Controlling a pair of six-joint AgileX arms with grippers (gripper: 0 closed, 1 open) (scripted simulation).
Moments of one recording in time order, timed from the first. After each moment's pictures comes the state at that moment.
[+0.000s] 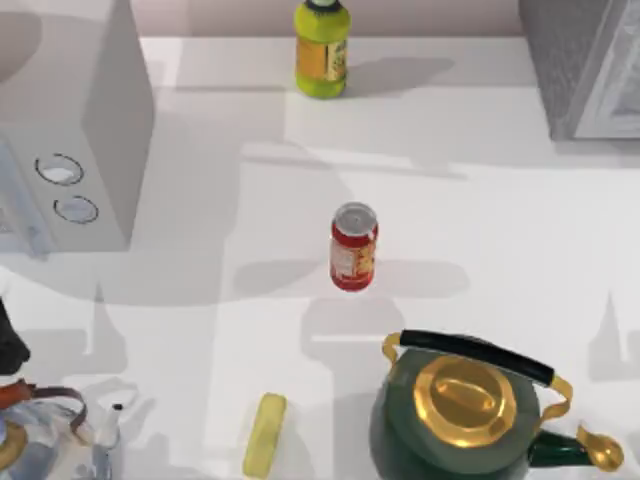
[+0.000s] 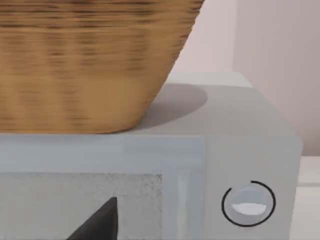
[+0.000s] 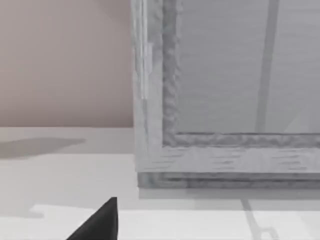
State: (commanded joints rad) left arm 0.00 0.00 0.00 0.00 0.00 0.00; right arm 0.00 0.00 0.00 0.00 0.00 0.00
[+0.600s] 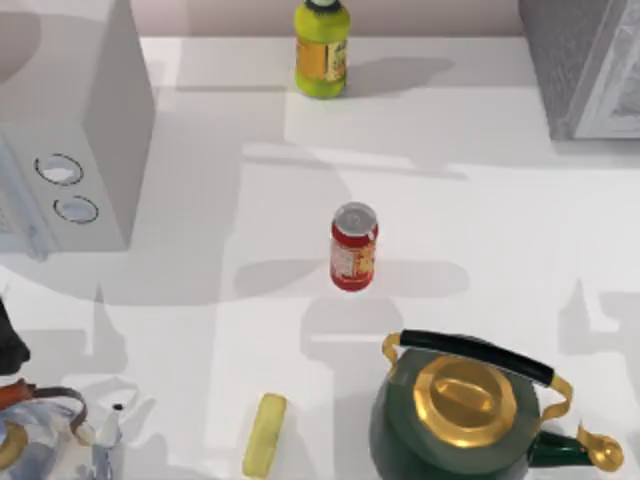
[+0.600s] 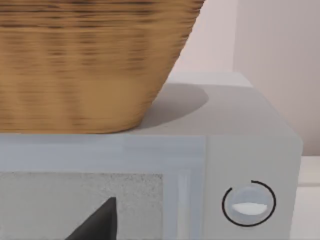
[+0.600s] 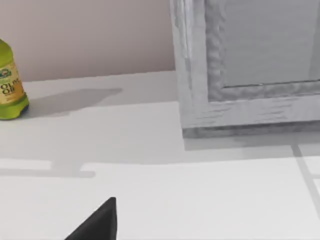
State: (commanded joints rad) left arm 0.00 0.00 0.00 0.00 0.00 0.00; right arm 0.18 0.37 0.23 -0.07 0.12 0.14
